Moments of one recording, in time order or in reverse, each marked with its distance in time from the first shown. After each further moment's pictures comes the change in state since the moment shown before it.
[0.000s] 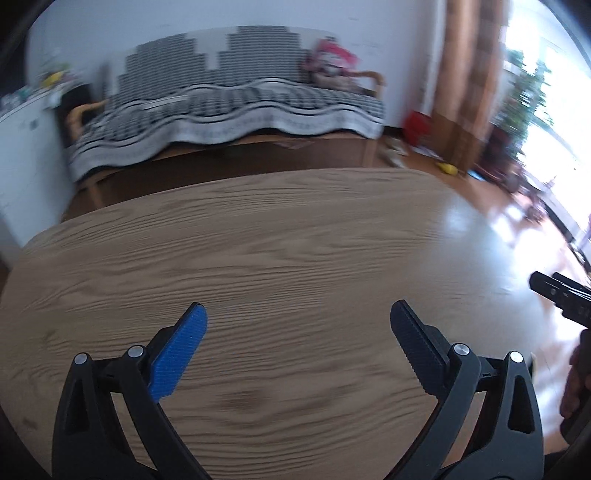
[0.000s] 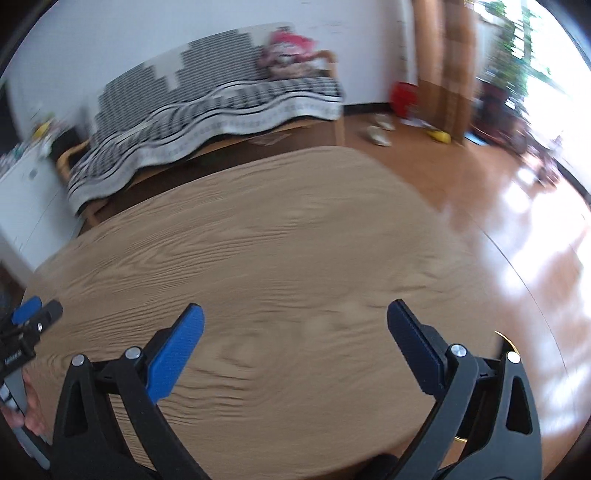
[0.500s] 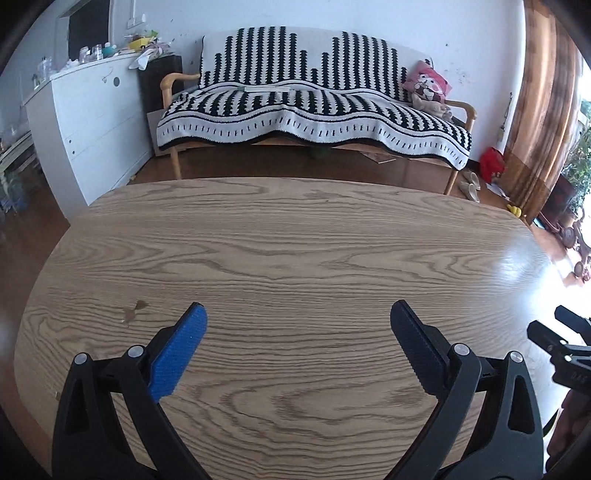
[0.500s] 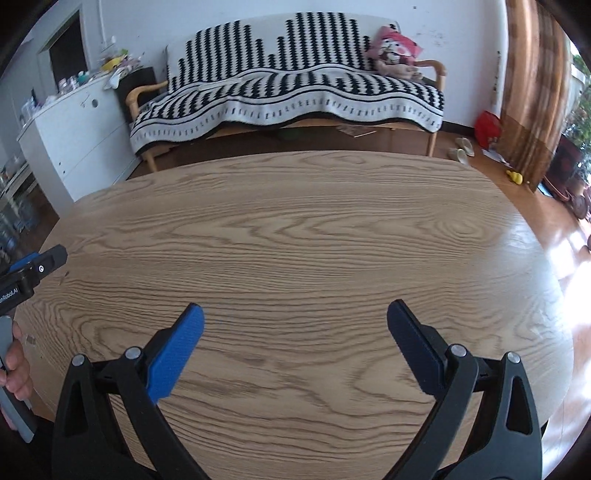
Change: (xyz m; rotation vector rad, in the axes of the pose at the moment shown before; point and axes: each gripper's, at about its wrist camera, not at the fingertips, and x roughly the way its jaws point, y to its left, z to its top) left arm -0.018 0.140 -0.015 -0.197 -0.017 0.192; right arm 0.048 0.171 -0.016 -0.245 0.045 0.146
